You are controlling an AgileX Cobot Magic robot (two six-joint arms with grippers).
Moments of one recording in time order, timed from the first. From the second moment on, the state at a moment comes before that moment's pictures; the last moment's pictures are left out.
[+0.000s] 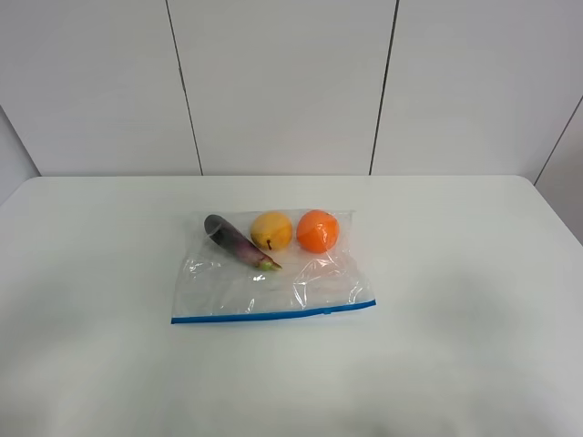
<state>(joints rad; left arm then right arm) 0.10 0.00 -0.49 -0.11 1.07 0.10 0.04 -0.01 -0.50 0.02 0.99 -0.04</state>
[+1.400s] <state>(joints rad) 0.10 0.00 -0.49 -0.11 1.07 0.10 0.04 -0.01 -0.50 0.02 0.99 -0.04</state>
